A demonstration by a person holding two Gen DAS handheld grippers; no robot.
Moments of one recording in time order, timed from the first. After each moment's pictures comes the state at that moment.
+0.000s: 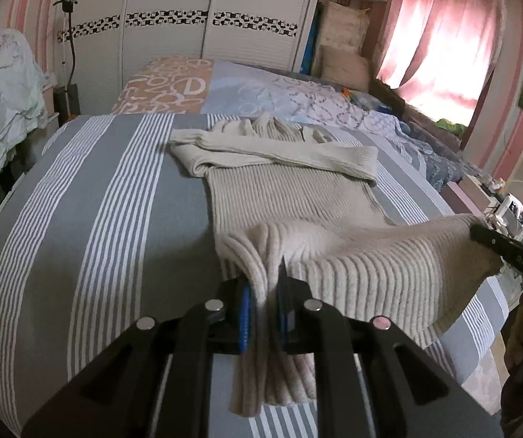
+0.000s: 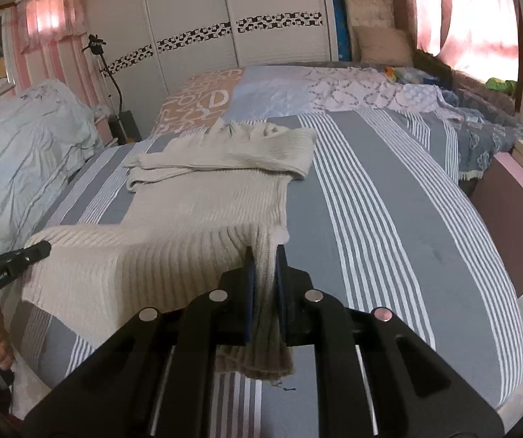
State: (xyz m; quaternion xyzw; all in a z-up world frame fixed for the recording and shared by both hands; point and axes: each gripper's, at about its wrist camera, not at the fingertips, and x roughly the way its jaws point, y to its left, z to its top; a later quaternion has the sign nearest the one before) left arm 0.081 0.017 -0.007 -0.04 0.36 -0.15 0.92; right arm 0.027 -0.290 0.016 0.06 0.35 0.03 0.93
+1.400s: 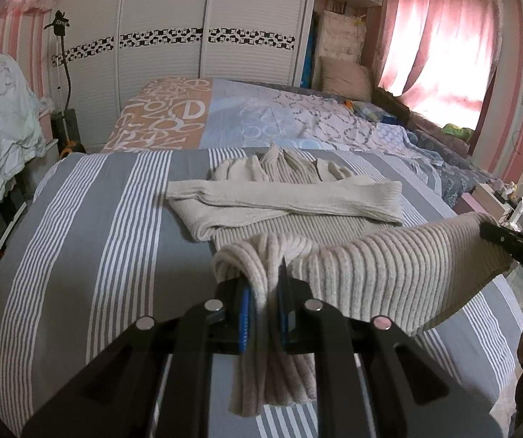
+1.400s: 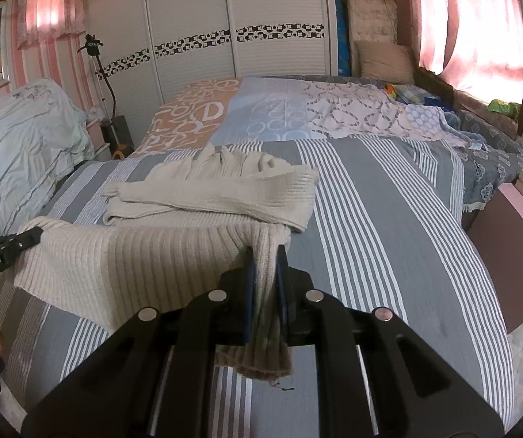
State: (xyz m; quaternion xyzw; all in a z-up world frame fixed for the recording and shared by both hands) left arm 0.159 0.018 0.005 -0.01 0.33 -0.15 0.93; right arm 0.111 -0.288 0.025 0.04 0.33 0.02 0.94
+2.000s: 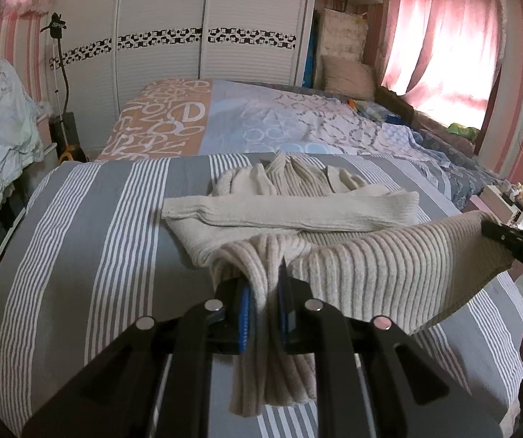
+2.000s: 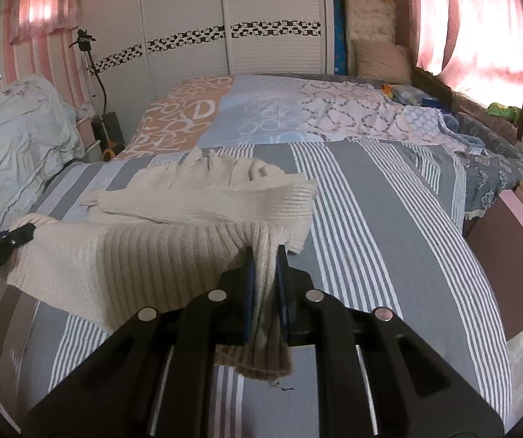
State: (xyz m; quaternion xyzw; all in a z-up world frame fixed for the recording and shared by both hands) left arm 0.208 0.015 -0.002 0.00 0.33 -0.14 0.93; right arm 0.162 -0.291 0.015 0.03 0.34 0.00 0.94
